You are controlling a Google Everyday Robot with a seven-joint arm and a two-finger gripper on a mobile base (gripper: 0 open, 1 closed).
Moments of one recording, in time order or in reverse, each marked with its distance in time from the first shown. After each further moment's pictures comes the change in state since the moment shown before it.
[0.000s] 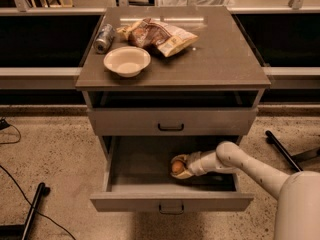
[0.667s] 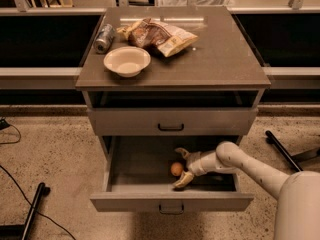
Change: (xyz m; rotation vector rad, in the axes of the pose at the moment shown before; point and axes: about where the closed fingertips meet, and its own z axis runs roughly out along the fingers) arm 0.000 0.000 0.000 0.000 0.000 0.000
